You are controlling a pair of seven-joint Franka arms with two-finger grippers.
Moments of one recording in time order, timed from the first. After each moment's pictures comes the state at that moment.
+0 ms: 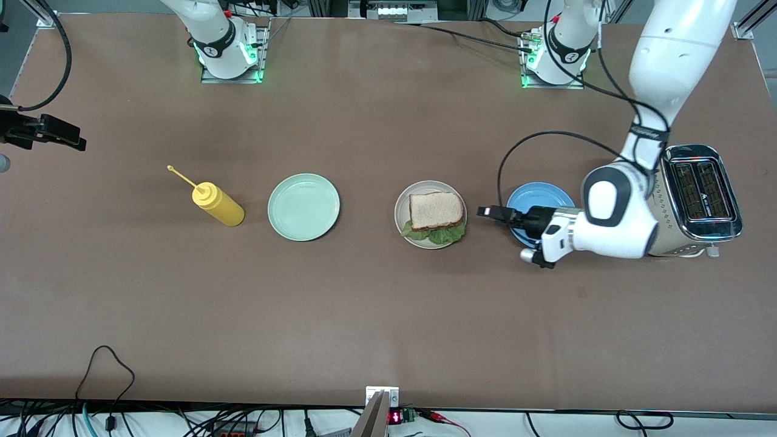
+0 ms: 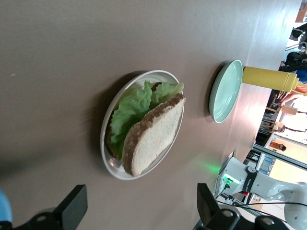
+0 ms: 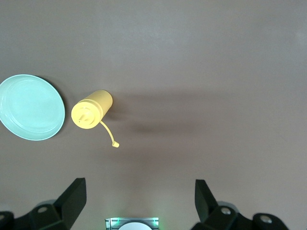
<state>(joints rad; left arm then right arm) -0.02 0.57 -0.12 -1.73 -0.83 1.83 0.39 -0.01 0.08 -0.07 -1.53 -0.03 1.46 -0.08</state>
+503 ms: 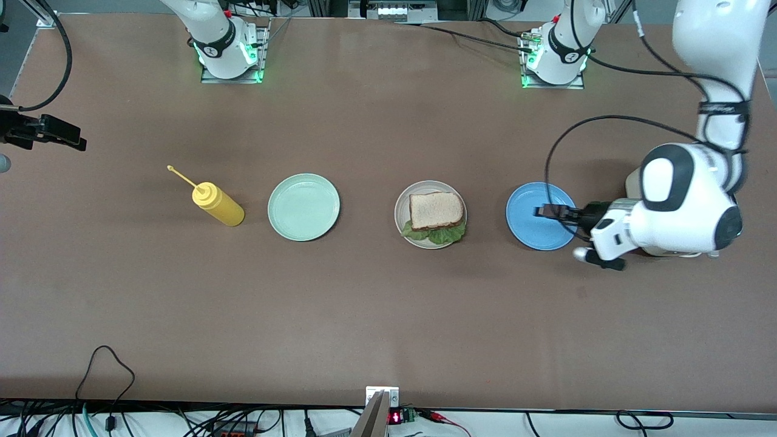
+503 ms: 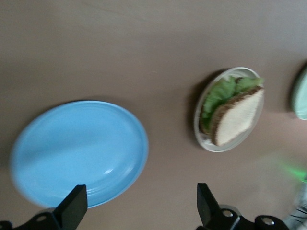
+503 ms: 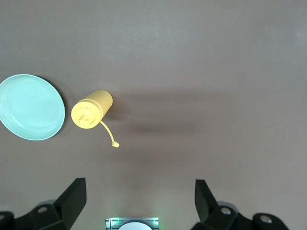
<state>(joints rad) 0.01 0.45 -0.05 -1.64 -0.37 1.76 0.25 -0.01 0.08 -0.07 -1.53 -0.03 1.46 -0.08</state>
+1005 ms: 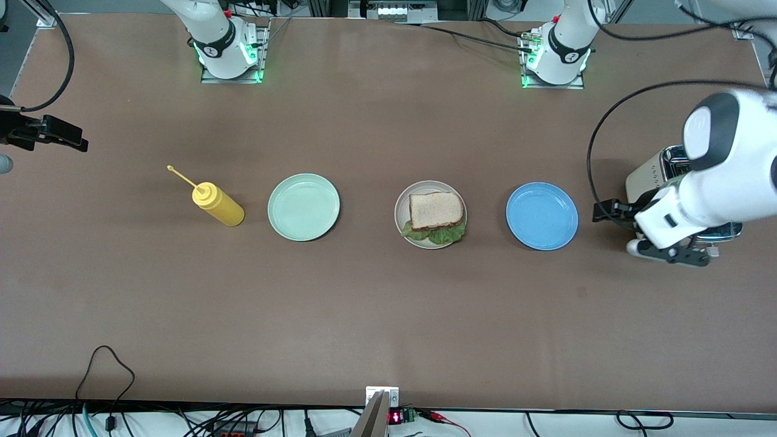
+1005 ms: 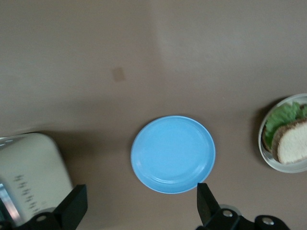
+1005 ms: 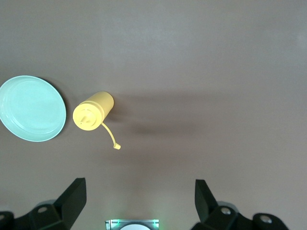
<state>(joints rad) -0.02 0.29 -0.04 -1.53 -0.01 1.75 0.05 -0.01 0.08 -0.07 -1.53 -0.03 1.48 -0.08</state>
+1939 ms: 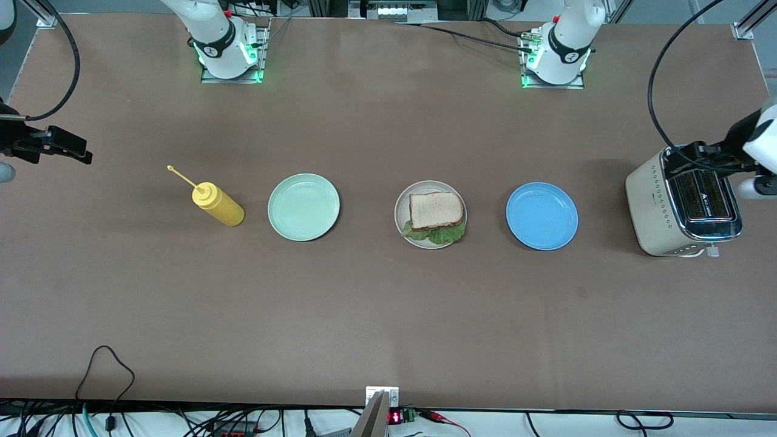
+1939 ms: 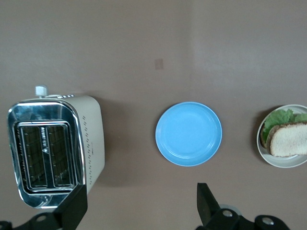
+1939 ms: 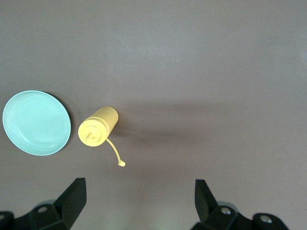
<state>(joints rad) 0.03 0.10 -0.01 -1.54 -0.01 1.57 -0.02 -0.01 0.09 -0.06 -1.55 -0.01 1.55 -0.08</state>
